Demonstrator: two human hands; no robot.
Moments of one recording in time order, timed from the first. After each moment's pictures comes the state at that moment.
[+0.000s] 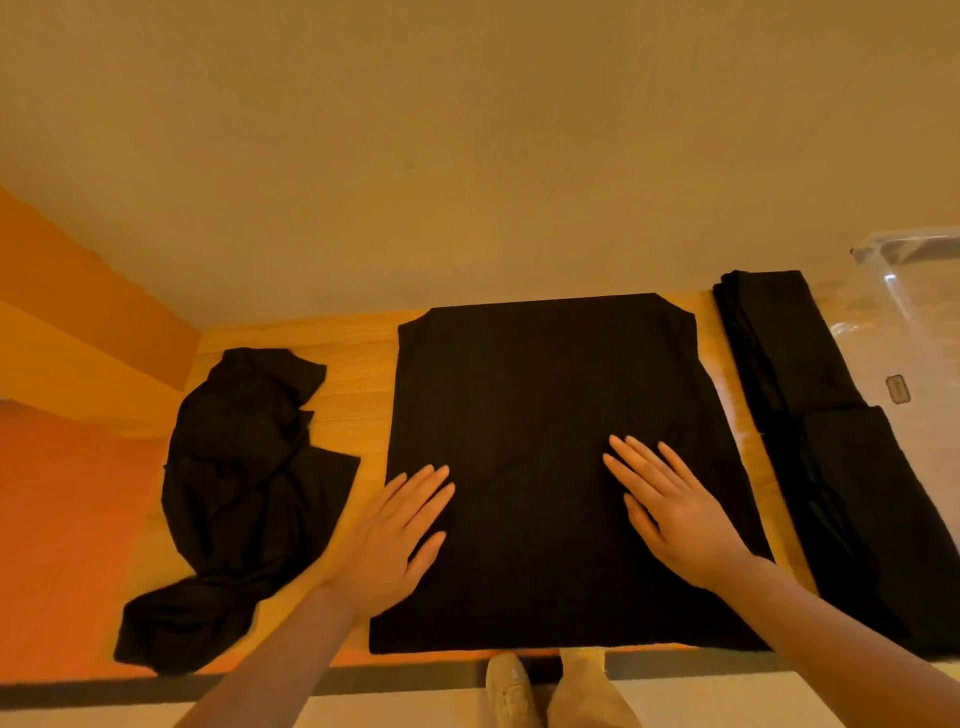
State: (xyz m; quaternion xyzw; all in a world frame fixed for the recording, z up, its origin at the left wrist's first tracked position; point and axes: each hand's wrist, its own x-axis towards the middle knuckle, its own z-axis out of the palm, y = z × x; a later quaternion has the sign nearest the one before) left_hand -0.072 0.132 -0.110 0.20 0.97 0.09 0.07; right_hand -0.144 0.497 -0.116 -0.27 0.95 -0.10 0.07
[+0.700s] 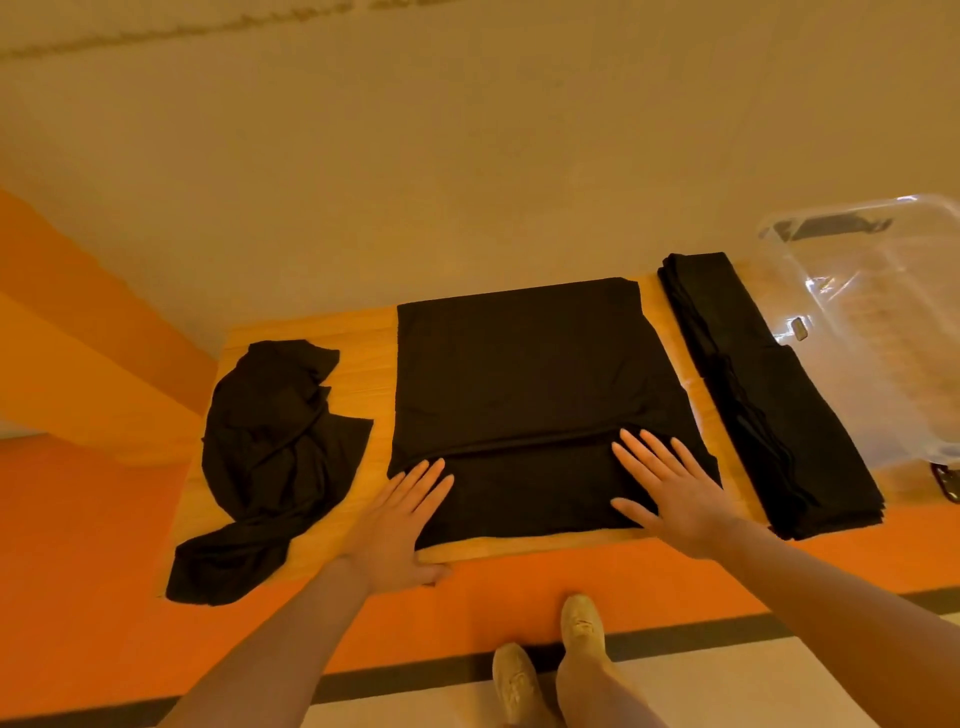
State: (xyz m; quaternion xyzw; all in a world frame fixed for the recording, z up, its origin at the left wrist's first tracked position) left_hand -0.016 0.139 -0.087 0.19 0.96 0.03 0.20; right_hand -0.070 0.523 -0.095 -0.20 0.96 -0.02 0.18
